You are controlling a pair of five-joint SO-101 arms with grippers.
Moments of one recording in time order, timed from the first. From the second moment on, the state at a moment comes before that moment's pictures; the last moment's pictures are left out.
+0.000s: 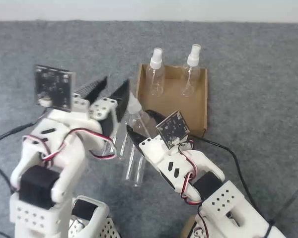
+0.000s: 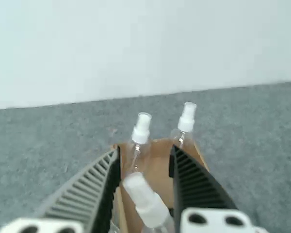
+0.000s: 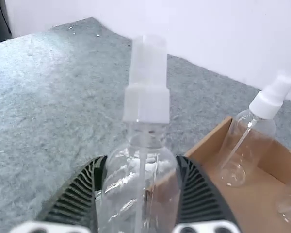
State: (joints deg) left arm 11.8 -58.5 25.5 67.8 11.9; right arm -42.7 -62.9 74.5 15.5 0.0
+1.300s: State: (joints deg) left arm 6.9 -49.0 34.9 61.9 3.1; right arm -42.5 -62.9 74.5 15.5 0.0
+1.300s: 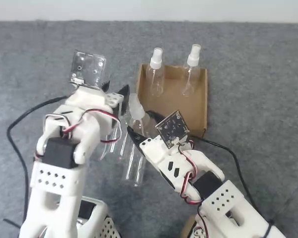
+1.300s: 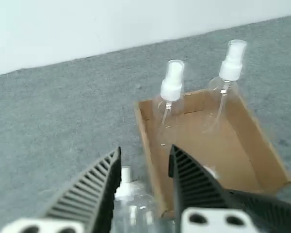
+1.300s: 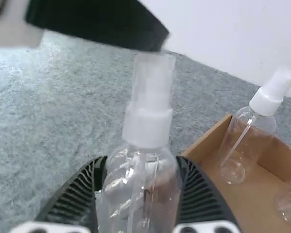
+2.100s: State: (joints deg) left arm 11.2 -84.3 60.3 67.5 0.7; right arm -35.0 -35.3 38.2 23.3 -0.4
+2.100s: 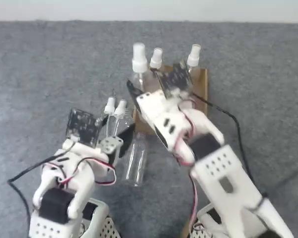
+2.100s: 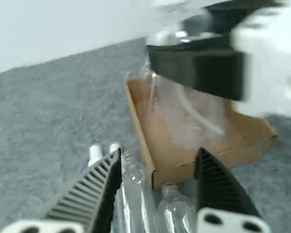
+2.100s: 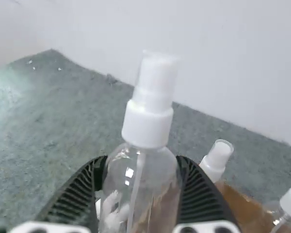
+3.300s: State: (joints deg) left arm 0.0 -85.8 70.7 53.7 -2.8; right arm -27.3 -33.4 40.8 22.5 0.8
